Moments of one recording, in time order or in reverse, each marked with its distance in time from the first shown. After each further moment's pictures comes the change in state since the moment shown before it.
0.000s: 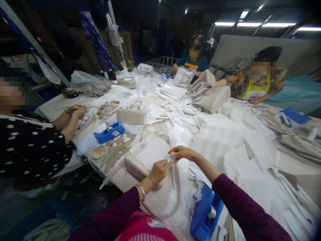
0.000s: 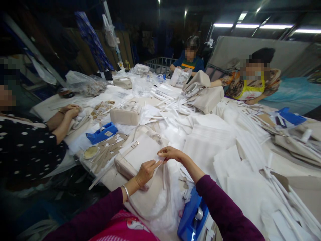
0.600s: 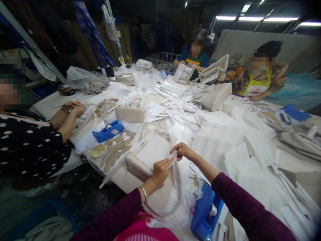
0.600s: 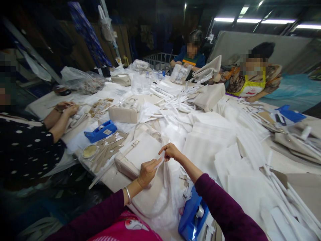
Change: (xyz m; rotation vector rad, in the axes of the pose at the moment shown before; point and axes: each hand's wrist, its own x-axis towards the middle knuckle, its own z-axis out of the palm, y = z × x) left_hand 0.000 0.010 0.003 -0.319 0.060 -0.233; right_hand 0.013 -0.005 0.010 -0.006 0.272 0.131
